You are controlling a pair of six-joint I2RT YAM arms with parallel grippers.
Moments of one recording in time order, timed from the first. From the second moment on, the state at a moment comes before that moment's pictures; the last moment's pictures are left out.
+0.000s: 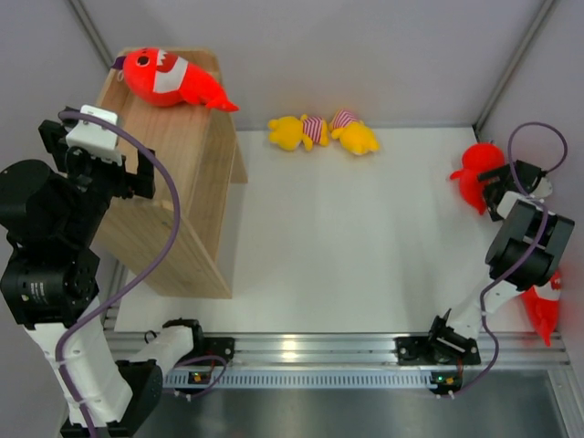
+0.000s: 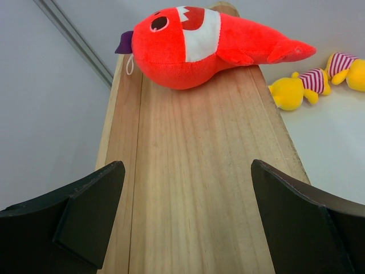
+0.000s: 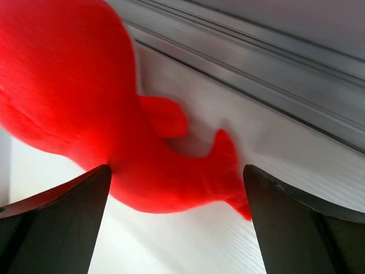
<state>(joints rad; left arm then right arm) 0.03 1.04 2.03 -1.02 0.12 0.34 -0.50 1.85 1.14 0.02 0.00 0.82</state>
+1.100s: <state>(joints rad) 0.04 1.04 2.03 -1.02 0.15 0.34 -0.52 1.91 1.02 0.23 -0.06 0.99</state>
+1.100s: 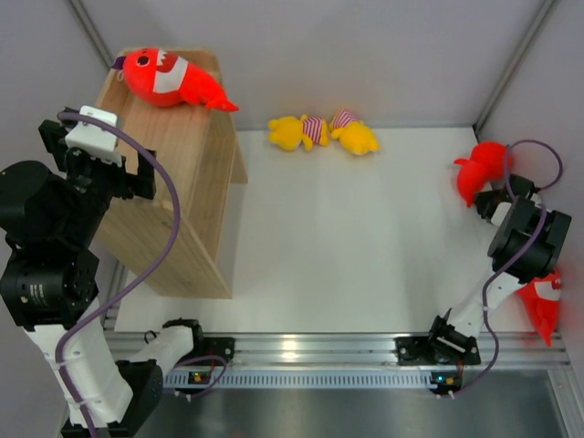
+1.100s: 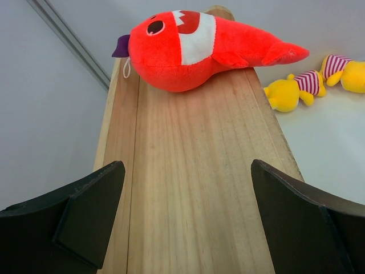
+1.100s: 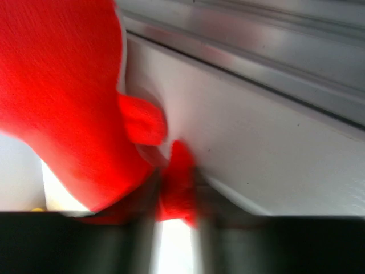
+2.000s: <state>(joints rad) 0.04 1.04 2.05 -1.02 0.14 0.35 -0.12 1.34 1.29 0.26 -0.12 0.27</state>
